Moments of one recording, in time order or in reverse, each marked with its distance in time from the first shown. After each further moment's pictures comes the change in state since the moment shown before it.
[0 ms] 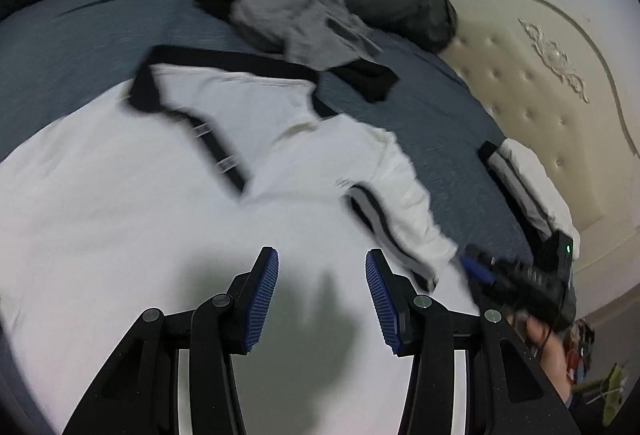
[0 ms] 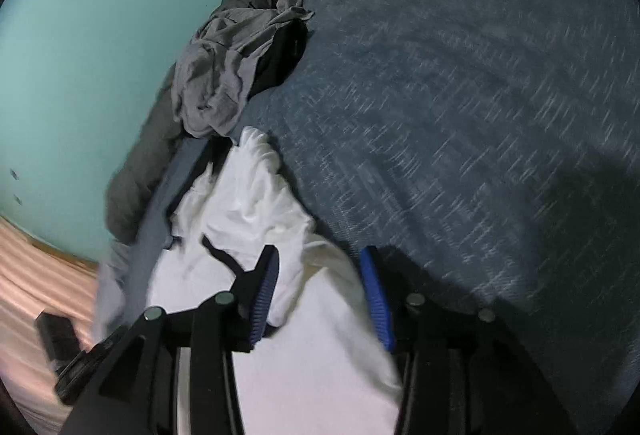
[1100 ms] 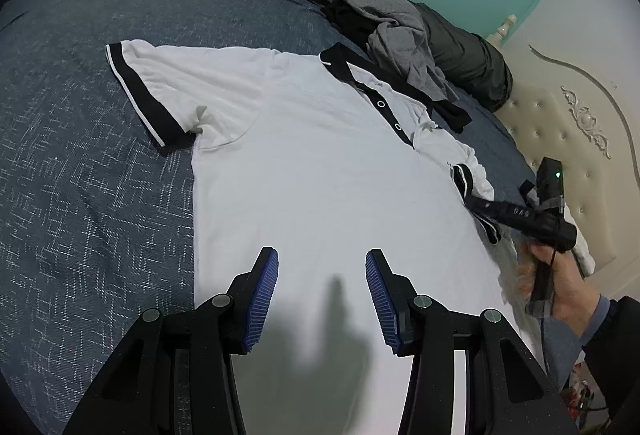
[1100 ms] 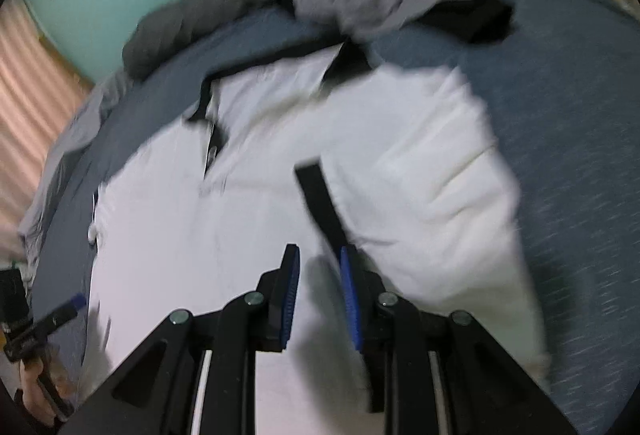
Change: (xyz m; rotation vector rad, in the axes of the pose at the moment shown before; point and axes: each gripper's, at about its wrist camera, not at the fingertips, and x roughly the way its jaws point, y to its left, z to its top) left arm -0.127 0.136 -0.156 -0.225 -0.193 0.123; right arm 0.114 0.134 -0.018 -0.623 0.283 -0.080
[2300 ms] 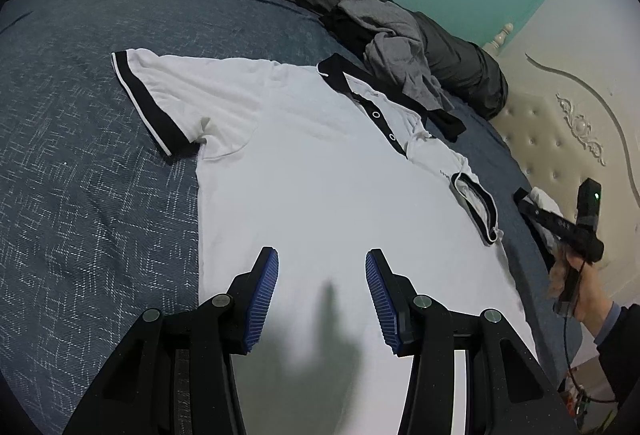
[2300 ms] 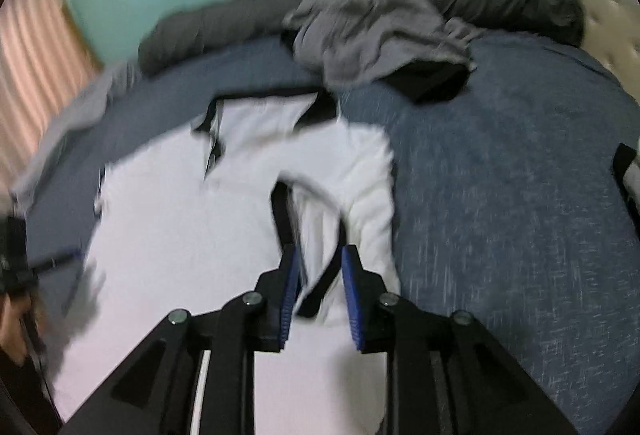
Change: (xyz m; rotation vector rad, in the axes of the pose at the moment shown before) left arm -0.013 0.001 0.003 -0.014 -0.027 -0.015; right arm -0.103 -0.031 -0.008 -0.111 -0.153 -0.109
